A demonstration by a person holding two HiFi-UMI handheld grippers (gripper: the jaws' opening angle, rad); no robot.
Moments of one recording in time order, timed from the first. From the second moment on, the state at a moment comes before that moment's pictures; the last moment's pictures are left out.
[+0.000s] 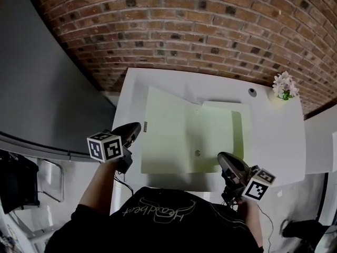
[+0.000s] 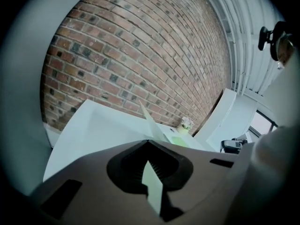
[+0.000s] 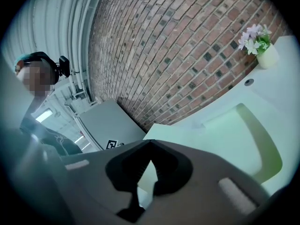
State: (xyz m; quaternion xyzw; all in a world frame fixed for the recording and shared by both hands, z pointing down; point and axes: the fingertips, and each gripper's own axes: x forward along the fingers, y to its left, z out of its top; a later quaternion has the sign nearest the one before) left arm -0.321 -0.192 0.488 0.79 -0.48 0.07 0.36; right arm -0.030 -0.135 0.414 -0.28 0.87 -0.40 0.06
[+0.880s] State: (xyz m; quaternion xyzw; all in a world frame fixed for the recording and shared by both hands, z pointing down) left arm -0.267 -0.200 0.529 0.85 -0.36 0.06 0.38; right arm -0.020 -0.134 0.437 -0.31 0.85 -0.42 0.05
